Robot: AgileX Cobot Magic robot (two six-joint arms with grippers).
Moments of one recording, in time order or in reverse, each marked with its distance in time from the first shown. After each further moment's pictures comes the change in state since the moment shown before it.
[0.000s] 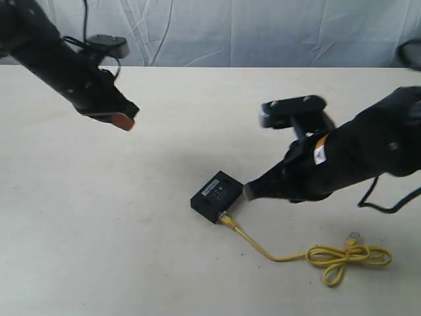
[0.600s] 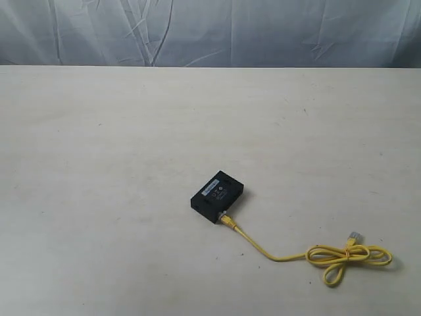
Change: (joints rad) left arm 0.007 -1.298 0.803 0.094 -0.496 -0.084; right arm -0.187 -1.145 0.235 -0.102 0.112 0.026
